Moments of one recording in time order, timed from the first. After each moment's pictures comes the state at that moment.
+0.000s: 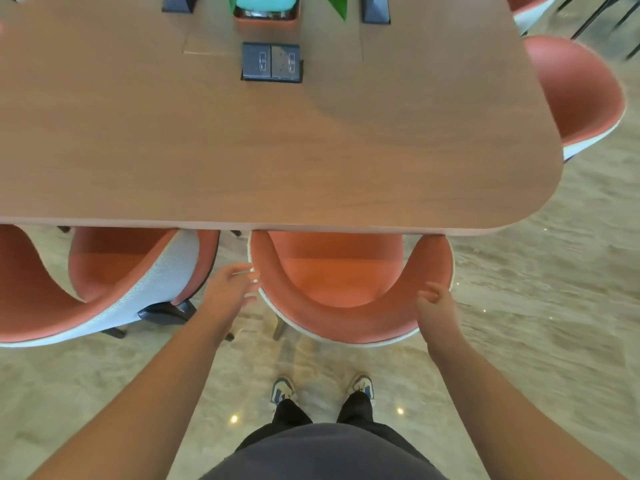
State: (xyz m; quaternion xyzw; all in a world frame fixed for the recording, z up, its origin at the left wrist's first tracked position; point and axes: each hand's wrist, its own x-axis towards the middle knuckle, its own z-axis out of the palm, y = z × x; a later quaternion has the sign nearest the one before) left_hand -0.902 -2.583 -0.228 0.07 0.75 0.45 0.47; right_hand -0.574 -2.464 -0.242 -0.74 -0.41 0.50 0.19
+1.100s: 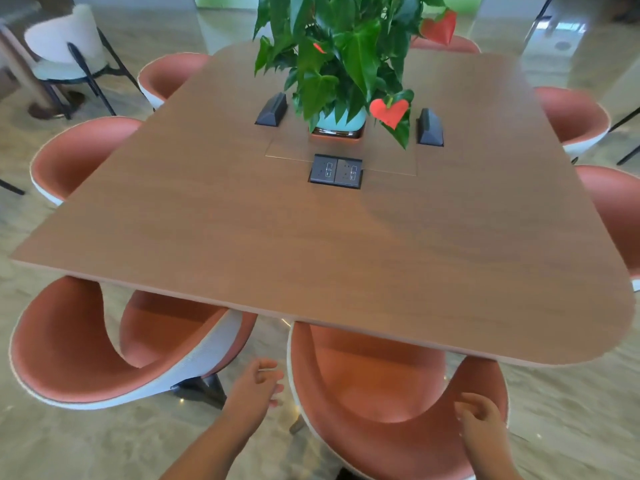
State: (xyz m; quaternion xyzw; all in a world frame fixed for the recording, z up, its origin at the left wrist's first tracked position) left_hand -0.933 -2.597 -0.212 0.06 0.79 0.41 0.45; right_hand -0.602 -2.412 -0.264 -0.75 -0.44 0.46 0.19
